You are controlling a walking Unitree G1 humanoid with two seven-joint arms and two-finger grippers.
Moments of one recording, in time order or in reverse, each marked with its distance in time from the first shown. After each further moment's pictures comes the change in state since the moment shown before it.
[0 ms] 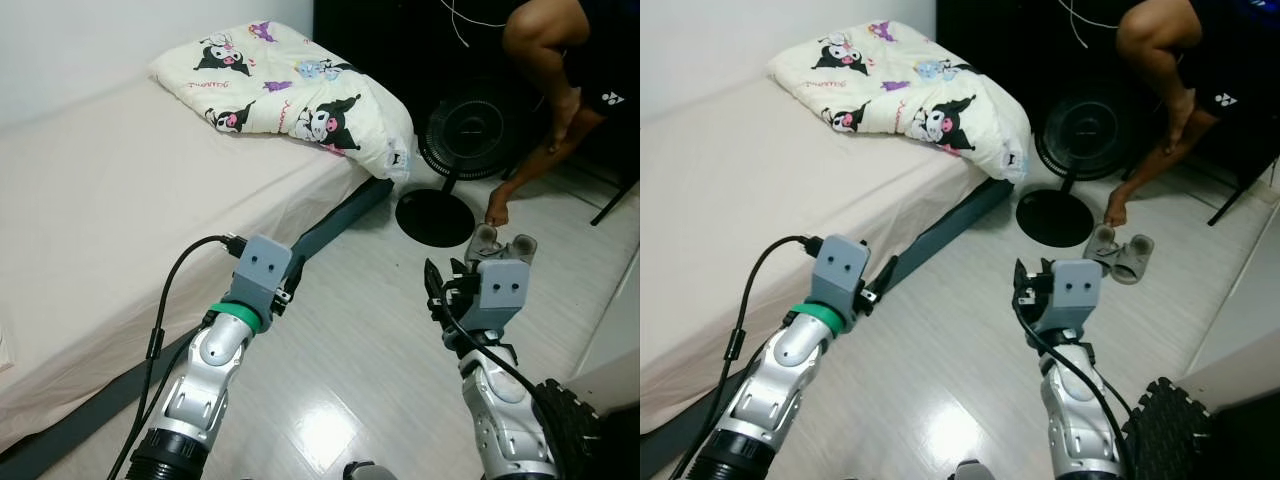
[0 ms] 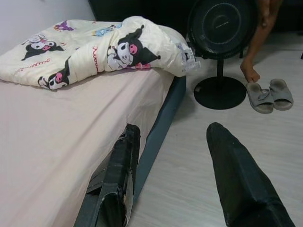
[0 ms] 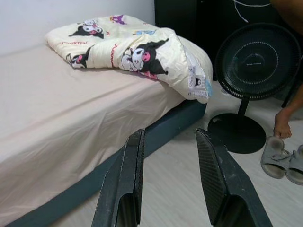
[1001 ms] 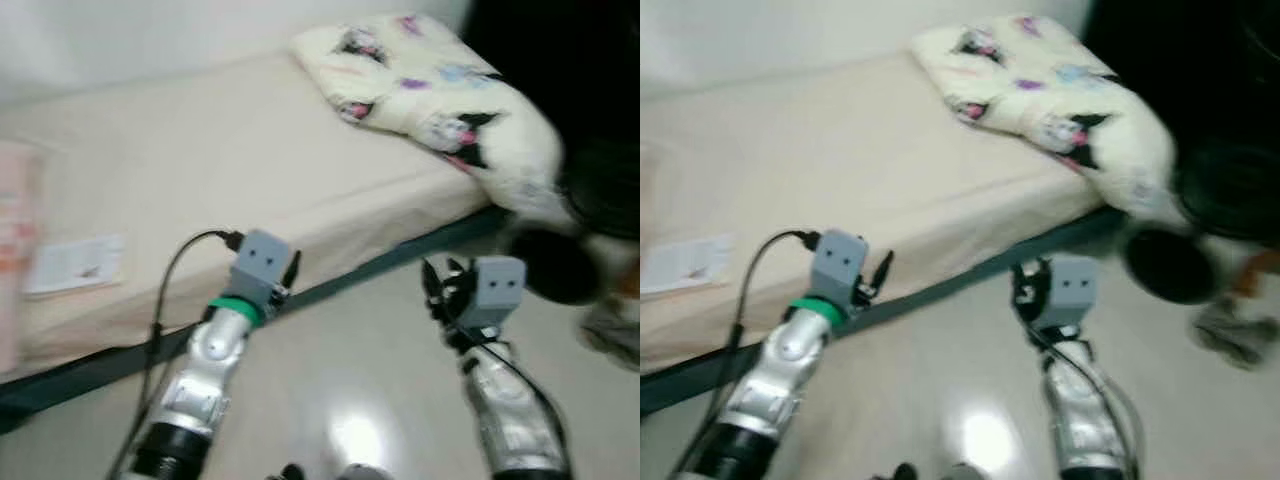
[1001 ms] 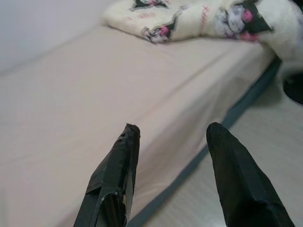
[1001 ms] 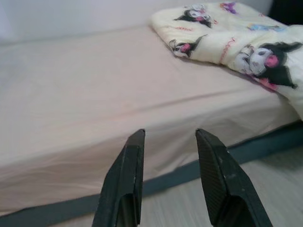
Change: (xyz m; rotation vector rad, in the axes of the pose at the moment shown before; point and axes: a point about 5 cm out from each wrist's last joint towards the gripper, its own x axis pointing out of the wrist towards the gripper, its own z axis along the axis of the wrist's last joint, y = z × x) left arm 0.007 -0.008 0.004 -0.014 -0.005 -0.006; right arm 0.005 -0.004 0.001 -0.012 0.013 -0.005
